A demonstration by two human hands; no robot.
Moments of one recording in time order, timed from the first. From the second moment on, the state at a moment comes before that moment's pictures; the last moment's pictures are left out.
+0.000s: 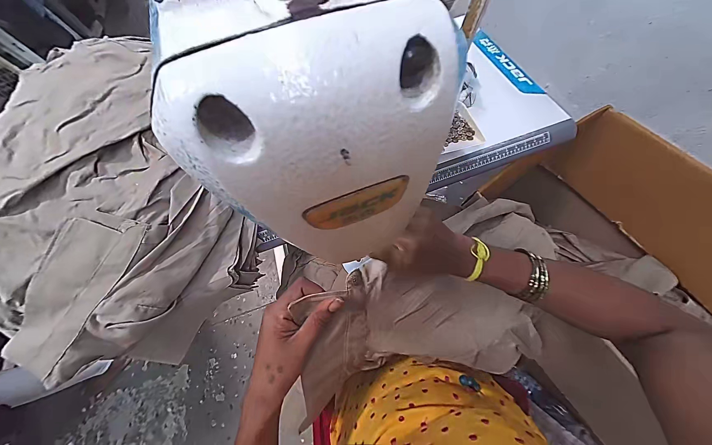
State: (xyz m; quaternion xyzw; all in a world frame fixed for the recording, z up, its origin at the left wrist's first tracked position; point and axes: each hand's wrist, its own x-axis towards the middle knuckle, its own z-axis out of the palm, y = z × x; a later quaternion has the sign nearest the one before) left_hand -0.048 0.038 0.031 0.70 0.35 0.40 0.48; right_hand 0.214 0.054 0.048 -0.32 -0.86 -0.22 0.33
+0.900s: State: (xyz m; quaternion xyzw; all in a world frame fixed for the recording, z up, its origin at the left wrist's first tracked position) left_hand -0.079 0.079 0.022 0.76 0.54 0.31 0.17; right_hand 0.283 0.054 0.036 -0.61 -0.73 0.08 0.28
